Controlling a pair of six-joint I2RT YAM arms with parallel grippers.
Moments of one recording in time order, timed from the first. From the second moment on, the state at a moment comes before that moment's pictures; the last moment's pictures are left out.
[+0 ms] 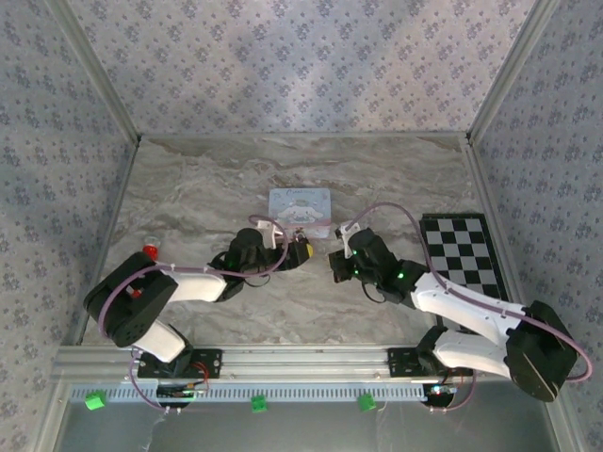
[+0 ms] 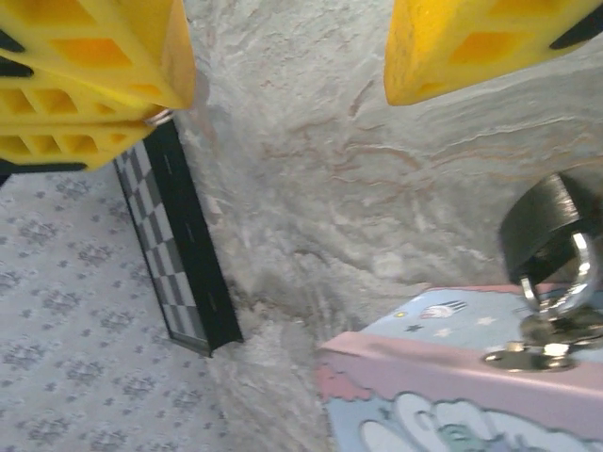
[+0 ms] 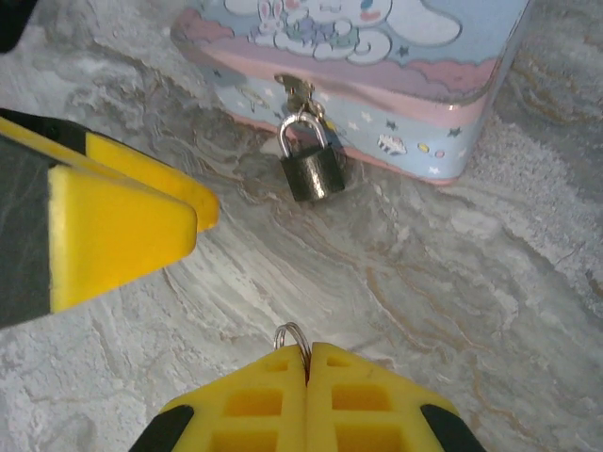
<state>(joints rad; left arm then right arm) -0.75 1.52 0.48 0.70 0.36 -0.92 0.80 1.10 0.59 -0.14 0.05 0.39</state>
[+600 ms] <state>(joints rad) -0.84 1.46 0.47 0.82 0.42 -0.65 0.83 1.01 0.68 -0.13 0.03 0.51</state>
